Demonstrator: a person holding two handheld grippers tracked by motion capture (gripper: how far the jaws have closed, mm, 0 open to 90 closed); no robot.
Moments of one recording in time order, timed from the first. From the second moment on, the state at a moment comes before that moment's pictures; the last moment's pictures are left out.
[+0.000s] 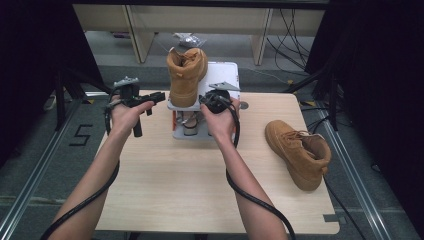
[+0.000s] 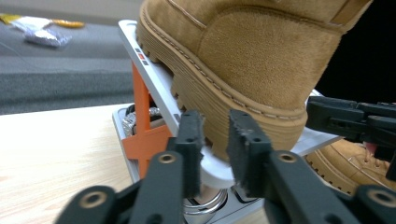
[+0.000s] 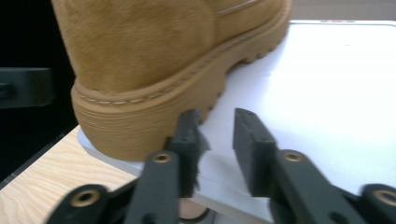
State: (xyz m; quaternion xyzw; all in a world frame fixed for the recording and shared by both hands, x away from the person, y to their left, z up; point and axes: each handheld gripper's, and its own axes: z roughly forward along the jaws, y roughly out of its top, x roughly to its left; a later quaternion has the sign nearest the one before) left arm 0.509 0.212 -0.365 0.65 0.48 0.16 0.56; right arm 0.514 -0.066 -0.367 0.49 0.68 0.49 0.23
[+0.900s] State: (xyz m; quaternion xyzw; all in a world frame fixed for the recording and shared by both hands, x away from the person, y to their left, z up) left arm 0.417 0.257 -0.451 0.63 0.50 0.21 0.55; right arm 0.459 -0.191 -0.372 0.53 0.68 0.44 0.26
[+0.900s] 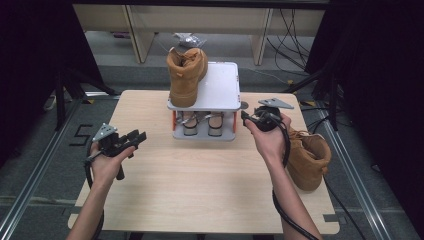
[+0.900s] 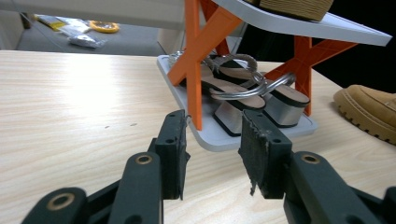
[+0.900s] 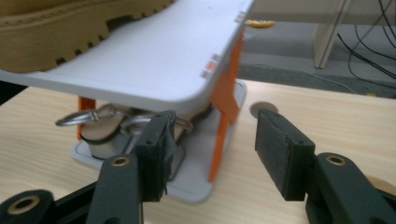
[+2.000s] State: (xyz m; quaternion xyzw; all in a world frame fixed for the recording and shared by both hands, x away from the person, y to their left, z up) left arm 0.403 0.251 -0.456 0.62 0.51 0.21 0.55; right arm 0.409 -0.256 -0.385 0.56 0.67 0.42 0.25
